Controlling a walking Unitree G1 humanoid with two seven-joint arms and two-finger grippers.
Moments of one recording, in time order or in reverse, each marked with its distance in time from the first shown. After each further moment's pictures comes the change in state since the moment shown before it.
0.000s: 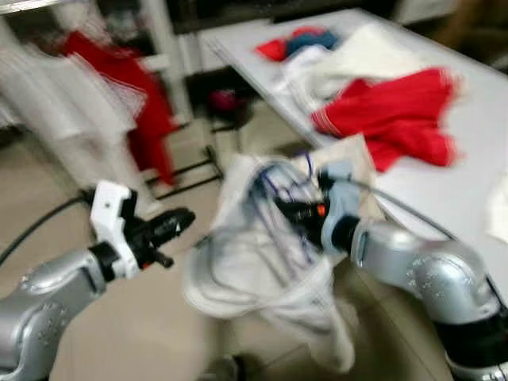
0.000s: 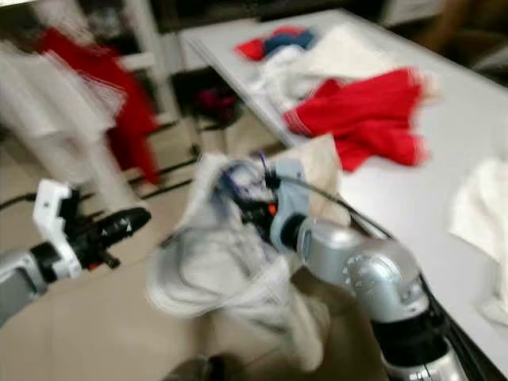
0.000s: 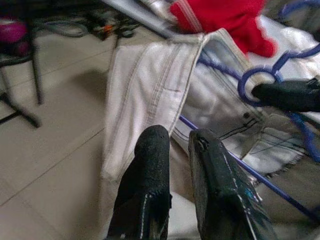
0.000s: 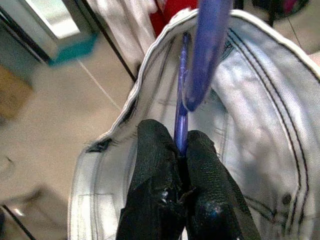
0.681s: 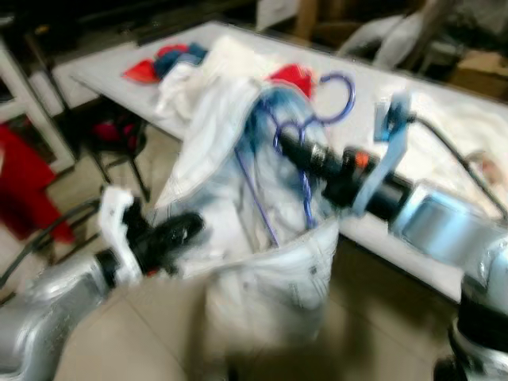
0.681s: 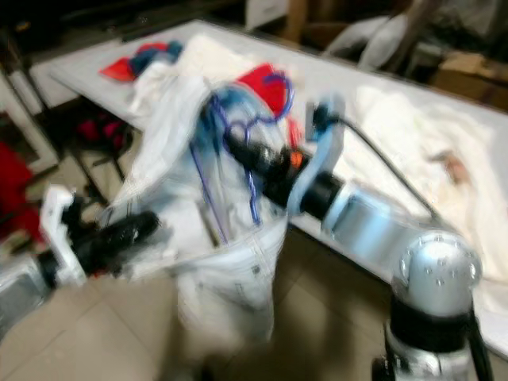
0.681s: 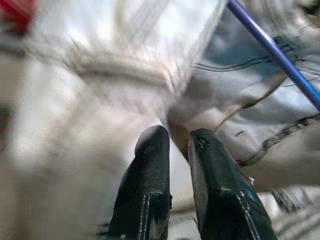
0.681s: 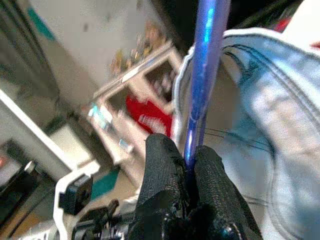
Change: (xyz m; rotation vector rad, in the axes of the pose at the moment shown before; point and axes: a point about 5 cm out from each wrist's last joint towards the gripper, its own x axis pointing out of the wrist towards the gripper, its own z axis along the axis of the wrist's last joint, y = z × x) left arm -0.011 0.001 -0.009 -0.054 -0.026 -0.082; right arm -0.057 0.041 0.075 0.195 -0.293 0.378
